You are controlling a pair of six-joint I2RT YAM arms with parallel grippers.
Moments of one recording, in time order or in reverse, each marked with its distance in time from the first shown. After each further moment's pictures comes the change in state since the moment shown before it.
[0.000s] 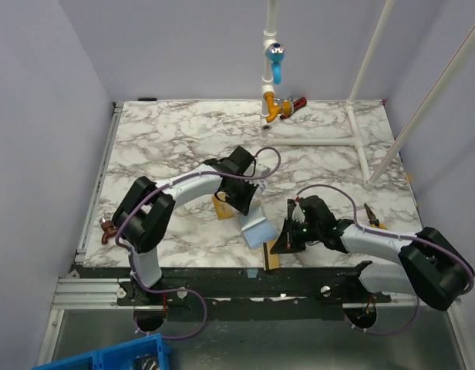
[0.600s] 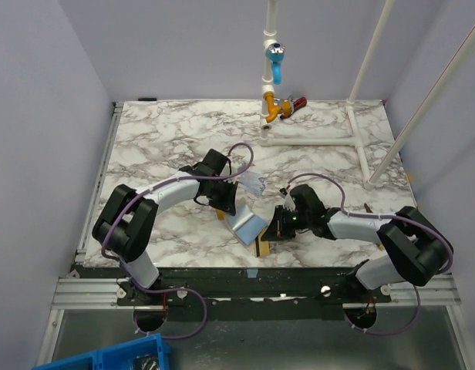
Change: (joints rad) left arm 0.159 -0.143 -0.236 0.154 0.092 -0.103; right arm 0.000 0.220 0.150 0.114 0.017 -0.010
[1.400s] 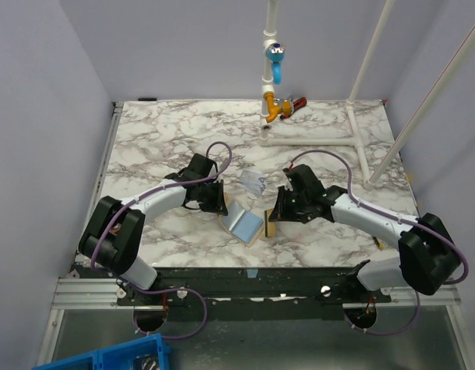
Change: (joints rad) left arm 0.077 -0.122 -0.143 0.073 -0.037 -0.239; right arm 0.000 -0.100 0.273 -0.454 0.266 -0.116
